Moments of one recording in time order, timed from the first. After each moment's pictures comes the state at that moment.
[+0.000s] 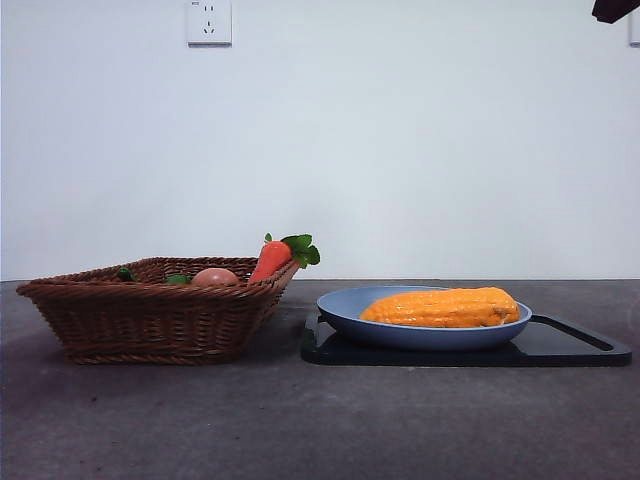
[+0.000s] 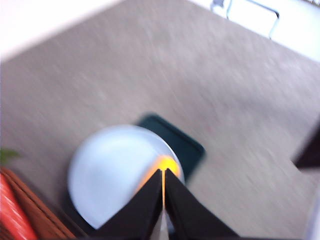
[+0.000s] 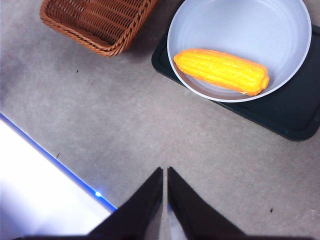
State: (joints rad) left arm -0.73 1.42 1.55 -0.58 0.15 0.04; right arm 0.35 1.02 1.19 -1.13 -0.37 0.00
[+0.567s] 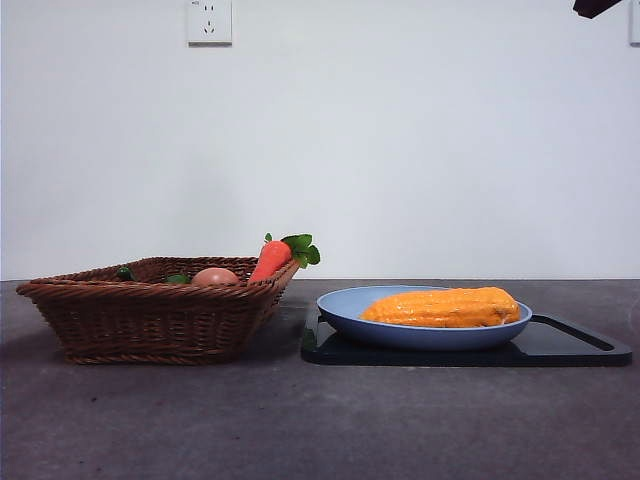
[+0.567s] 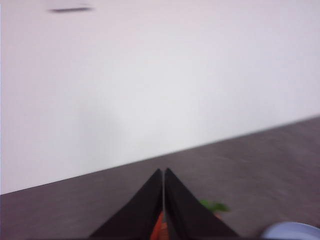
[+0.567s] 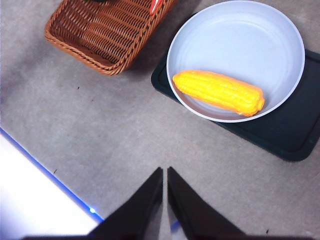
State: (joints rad) left arm -0.15 1.00 1.28 -0.34 0.14 0.06; right arm 0.35 1.02 1.19 -1.06 -0.37 0.00
